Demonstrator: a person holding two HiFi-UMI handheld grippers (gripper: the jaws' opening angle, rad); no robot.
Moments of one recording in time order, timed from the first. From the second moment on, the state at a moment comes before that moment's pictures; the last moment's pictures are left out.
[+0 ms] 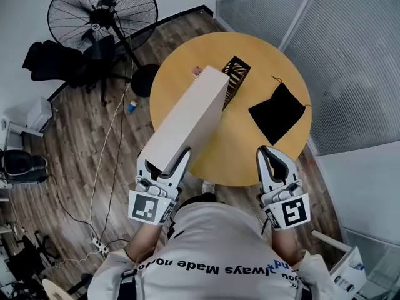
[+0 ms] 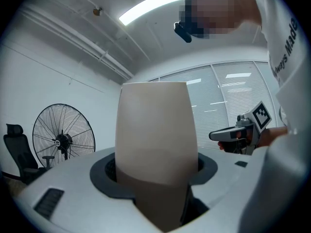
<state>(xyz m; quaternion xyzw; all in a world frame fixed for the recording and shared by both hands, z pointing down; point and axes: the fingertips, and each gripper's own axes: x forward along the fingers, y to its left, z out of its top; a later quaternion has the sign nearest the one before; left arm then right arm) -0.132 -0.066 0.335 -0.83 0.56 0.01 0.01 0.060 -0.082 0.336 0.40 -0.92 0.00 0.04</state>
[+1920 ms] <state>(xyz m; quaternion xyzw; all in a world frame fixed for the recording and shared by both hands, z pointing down) -0.124 -0.200 0.360 -0.84 0.54 0.02 0.02 0.063 -0.132 0.350 0.44 -0.90 0.01 0.04</state>
